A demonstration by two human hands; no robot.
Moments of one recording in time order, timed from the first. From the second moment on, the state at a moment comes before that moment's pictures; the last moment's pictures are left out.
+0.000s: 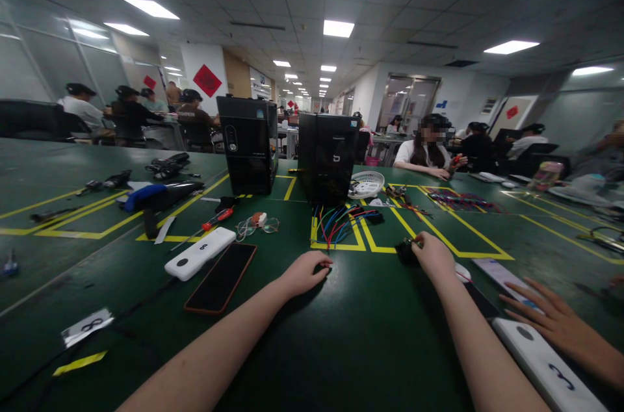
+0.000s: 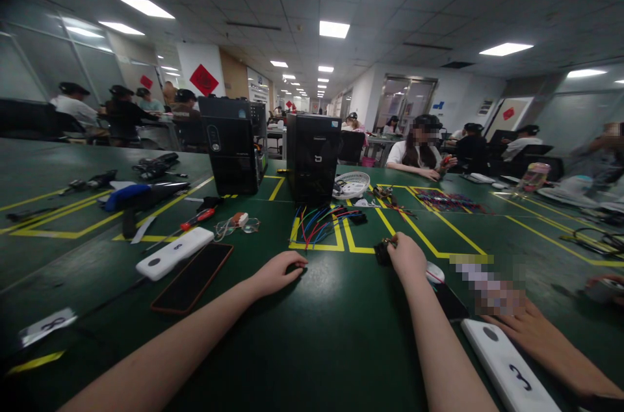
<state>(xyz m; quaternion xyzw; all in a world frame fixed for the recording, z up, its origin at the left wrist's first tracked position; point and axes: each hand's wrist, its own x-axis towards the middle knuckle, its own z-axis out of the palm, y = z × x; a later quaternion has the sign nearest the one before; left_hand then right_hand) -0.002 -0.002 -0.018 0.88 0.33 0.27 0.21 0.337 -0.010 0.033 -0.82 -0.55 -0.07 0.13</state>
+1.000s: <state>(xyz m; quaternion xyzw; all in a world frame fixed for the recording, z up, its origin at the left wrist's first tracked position) -0.002 -0.003 -0.016 0.88 0.33 0.27 0.21 0.333 0.007 0.020 -0.79 -0.60 -0.01 0.08</state>
